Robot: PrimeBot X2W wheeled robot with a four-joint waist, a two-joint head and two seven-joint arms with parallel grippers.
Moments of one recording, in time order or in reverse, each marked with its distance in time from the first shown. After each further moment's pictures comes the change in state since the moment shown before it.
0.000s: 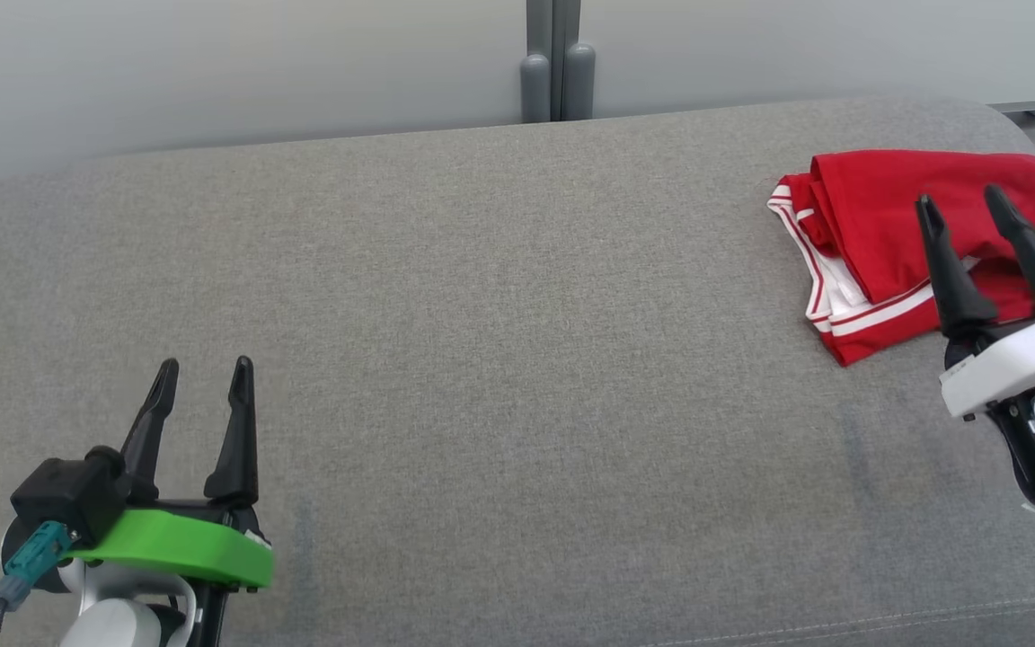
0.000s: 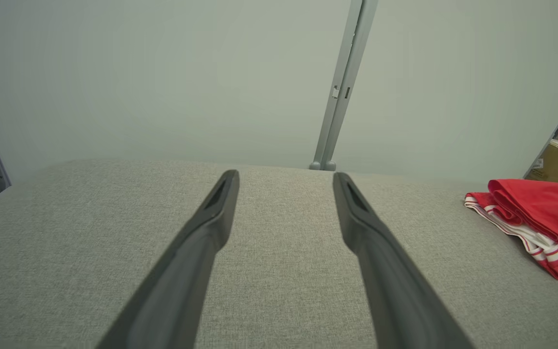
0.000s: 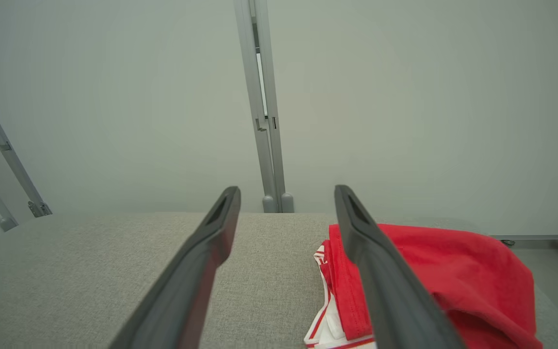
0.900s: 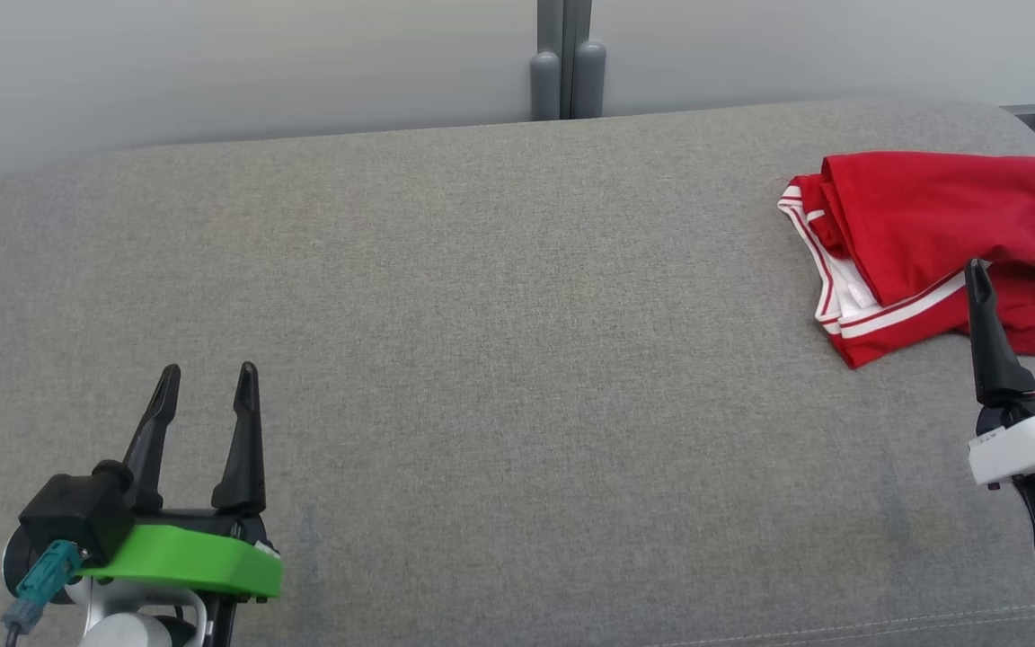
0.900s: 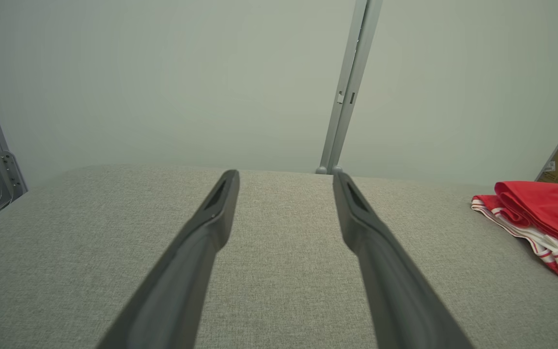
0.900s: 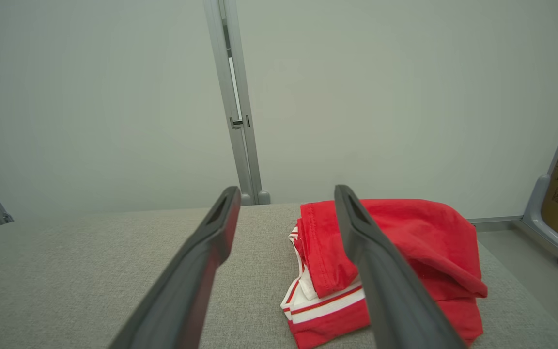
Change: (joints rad) left arm 0.047 -0.036 0.028 -0.051 0.069 0.013 -0.001; right arm 0.262 0.098 -0.248 -0.131 -0.166 -0.009 0.000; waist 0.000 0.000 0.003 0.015
